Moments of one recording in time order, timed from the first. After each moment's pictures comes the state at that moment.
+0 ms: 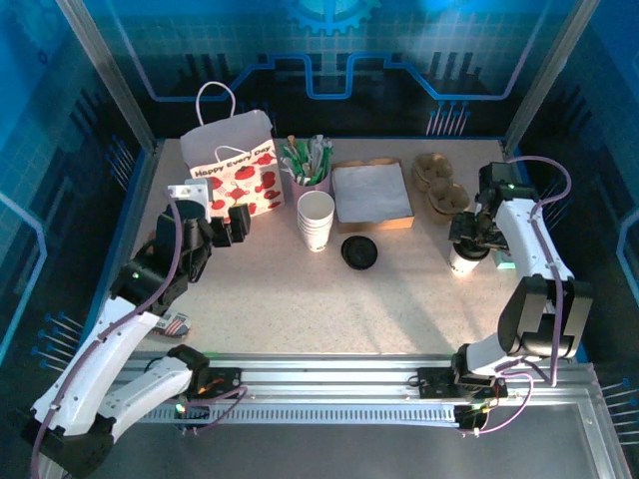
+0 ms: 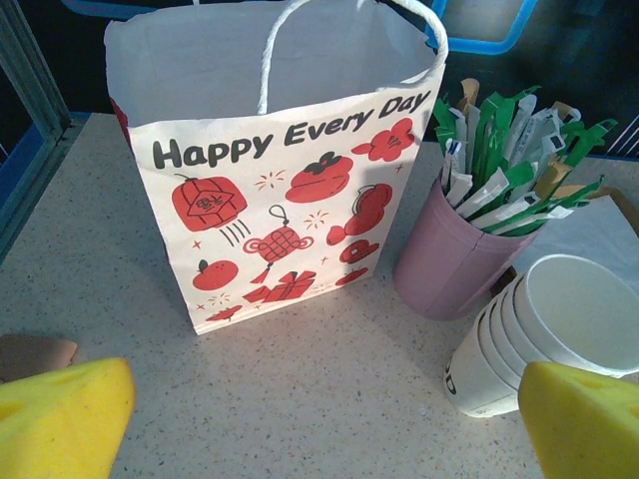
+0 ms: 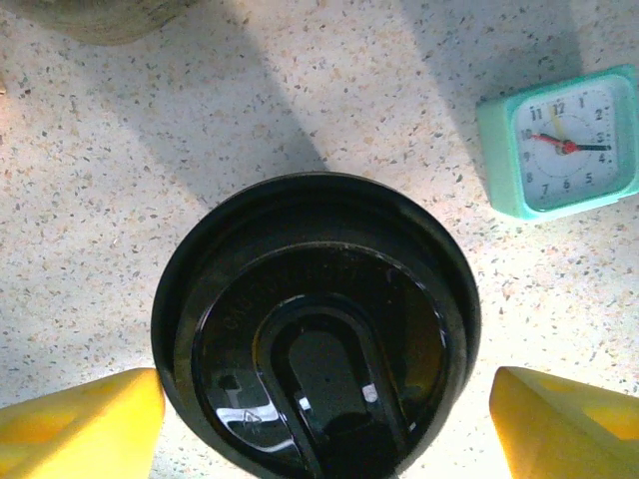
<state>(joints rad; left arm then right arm) -0.41 0.85 1.03 -0.65 -0.36 -0.33 -0.13 1.48 1.26 -1.11 0.11 0.19</state>
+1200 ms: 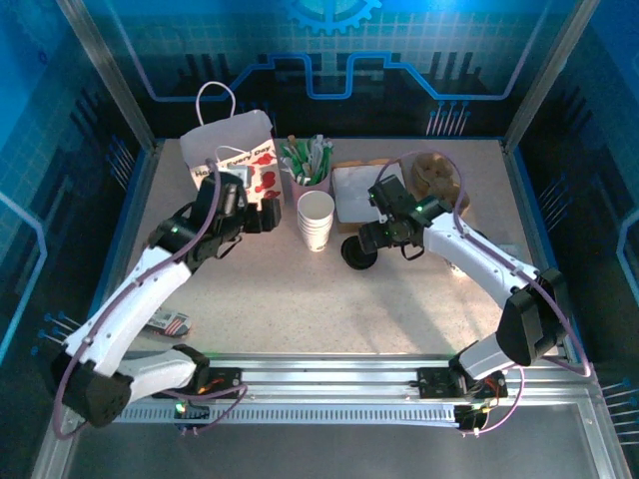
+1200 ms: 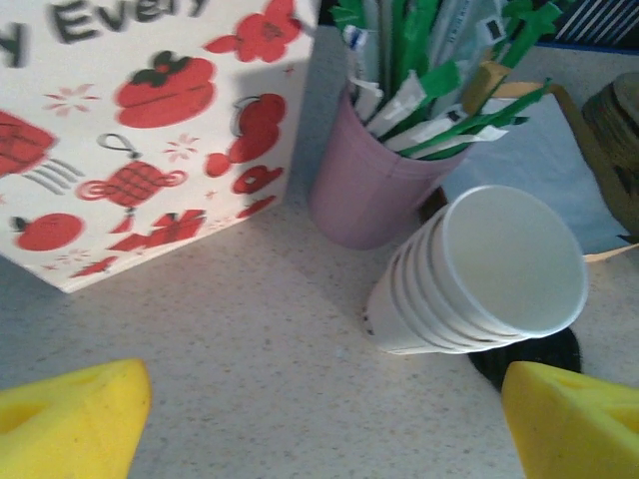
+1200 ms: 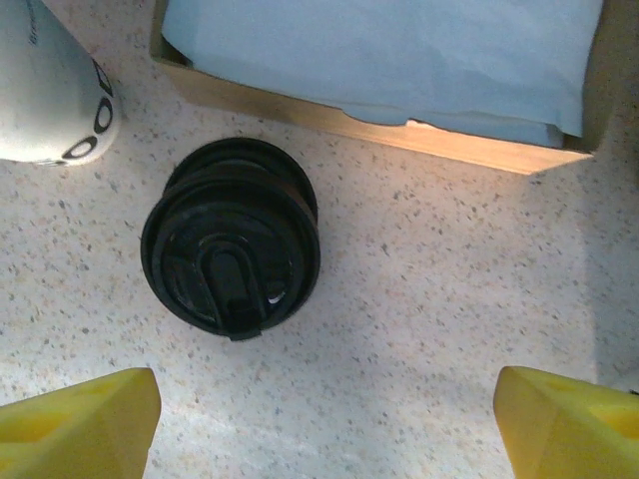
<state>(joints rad) -0.44 1.18 1.20 -0.70 -0.16 -0.41 0.55 1.49 1.23 -0.86 0.18 0.24</state>
